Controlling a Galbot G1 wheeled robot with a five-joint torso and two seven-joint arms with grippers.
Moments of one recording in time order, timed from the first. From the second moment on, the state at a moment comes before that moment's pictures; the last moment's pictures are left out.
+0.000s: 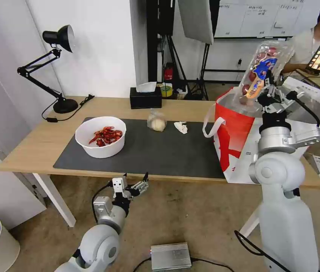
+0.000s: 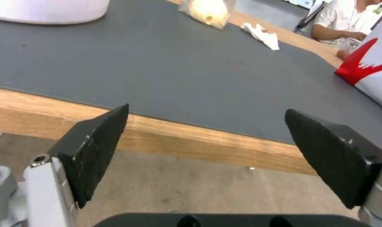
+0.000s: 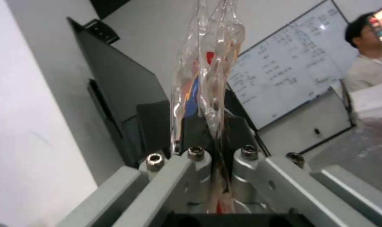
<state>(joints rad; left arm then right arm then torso) 1.32 -1.15 -0.15 -2.03 -0.64 0.15 -0.33 -0.90 1.37 0.59 2.07 0.71 -0.08 0.27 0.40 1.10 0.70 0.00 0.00</state>
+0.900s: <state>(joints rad) 1.33 -1.16 -0.15 -2.03 -0.64 0.15 -0.33 -0.92 1.38 0.60 2.07 0.76 -0.09 0.35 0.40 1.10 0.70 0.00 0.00</state>
